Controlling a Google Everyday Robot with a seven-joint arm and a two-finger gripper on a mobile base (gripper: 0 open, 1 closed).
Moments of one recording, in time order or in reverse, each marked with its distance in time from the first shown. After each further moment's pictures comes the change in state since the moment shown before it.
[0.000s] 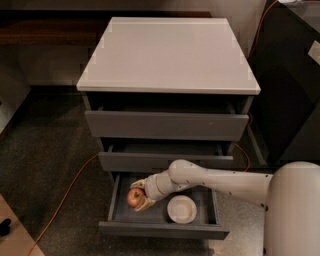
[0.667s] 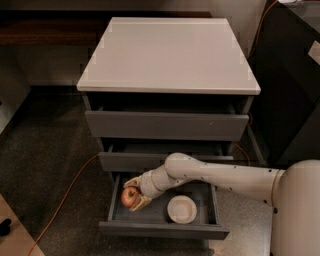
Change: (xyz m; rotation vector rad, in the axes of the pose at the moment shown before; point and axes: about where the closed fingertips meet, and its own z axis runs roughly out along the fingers) arm -0.047 0.003 -0.024 -0.052 -0.027 -0.071
